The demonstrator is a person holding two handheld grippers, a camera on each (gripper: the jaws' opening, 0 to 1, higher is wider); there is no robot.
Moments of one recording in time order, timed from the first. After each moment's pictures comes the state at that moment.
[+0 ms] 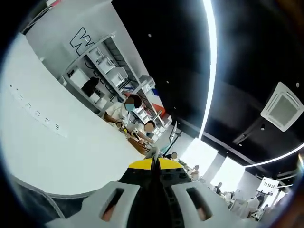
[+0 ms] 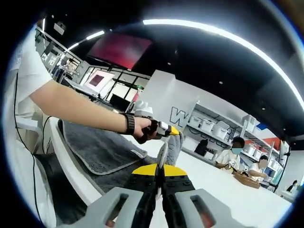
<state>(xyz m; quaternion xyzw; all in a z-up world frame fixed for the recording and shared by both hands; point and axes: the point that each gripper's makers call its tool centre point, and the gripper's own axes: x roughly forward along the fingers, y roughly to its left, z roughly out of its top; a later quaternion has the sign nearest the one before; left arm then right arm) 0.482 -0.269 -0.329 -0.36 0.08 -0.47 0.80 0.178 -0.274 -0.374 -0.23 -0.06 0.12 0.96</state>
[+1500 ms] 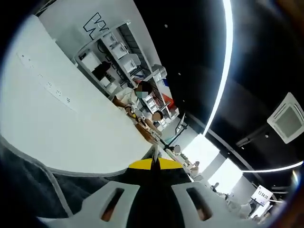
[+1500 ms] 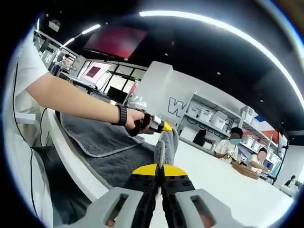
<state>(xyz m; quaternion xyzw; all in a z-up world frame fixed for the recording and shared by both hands) 0.479 -0.278 -0.380 -0.38 0.15 -0.45 0.79 0.180 -0.302 -0.403 -0.22 -0.02 0.10 0.97</state>
